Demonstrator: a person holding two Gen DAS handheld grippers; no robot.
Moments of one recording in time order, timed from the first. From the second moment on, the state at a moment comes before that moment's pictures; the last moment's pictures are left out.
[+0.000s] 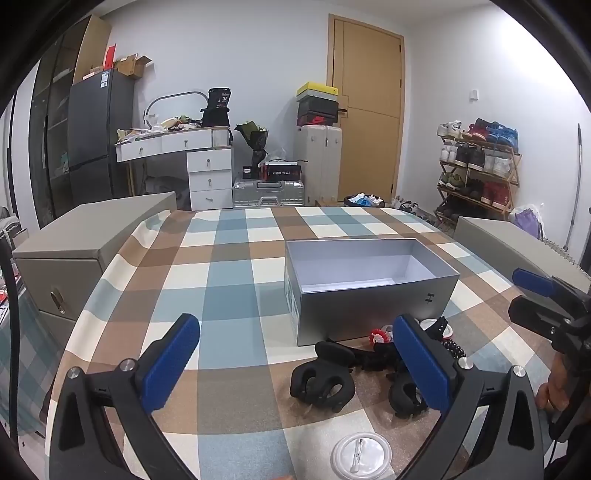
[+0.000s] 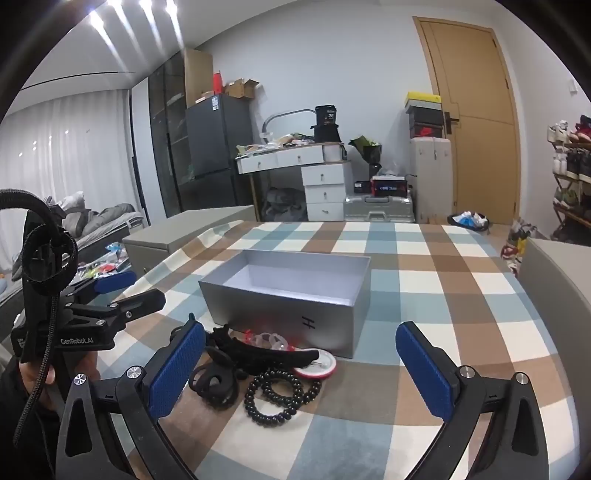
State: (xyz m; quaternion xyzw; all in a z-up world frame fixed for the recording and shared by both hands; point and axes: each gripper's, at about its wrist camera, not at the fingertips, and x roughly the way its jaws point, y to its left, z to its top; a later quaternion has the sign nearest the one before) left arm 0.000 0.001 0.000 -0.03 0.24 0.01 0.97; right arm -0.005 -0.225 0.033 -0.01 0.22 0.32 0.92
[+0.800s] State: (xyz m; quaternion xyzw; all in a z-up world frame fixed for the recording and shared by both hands) left arm 0.002 0.000 0.001 -0.03 0.24 0.01 0.97; right arm 0.002 -0.230 0.031 0.00 0.24 0.31 0.92
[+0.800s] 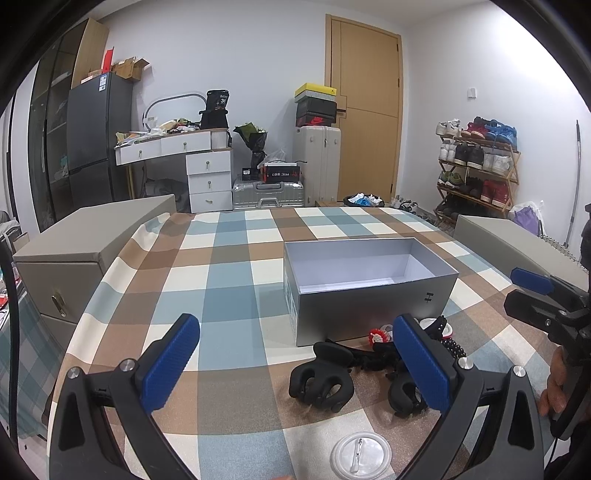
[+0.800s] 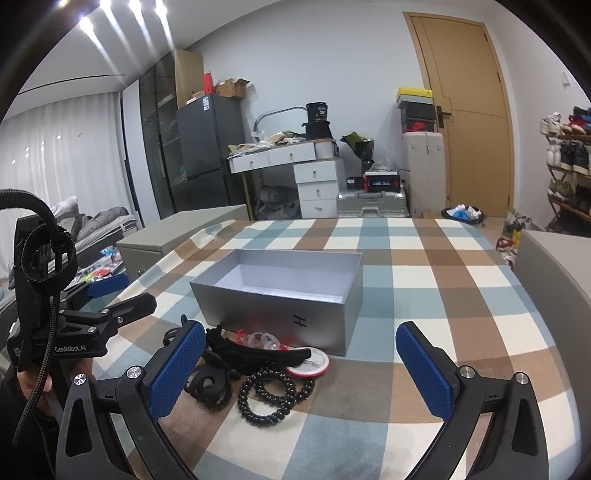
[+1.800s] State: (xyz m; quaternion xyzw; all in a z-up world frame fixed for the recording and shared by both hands) left arm 0.011 -0.018 -0.014 0.03 0.33 -0.03 0.94; right arm 0.030 -0.209 -0.017 0.03 0.46 0.34 0.82
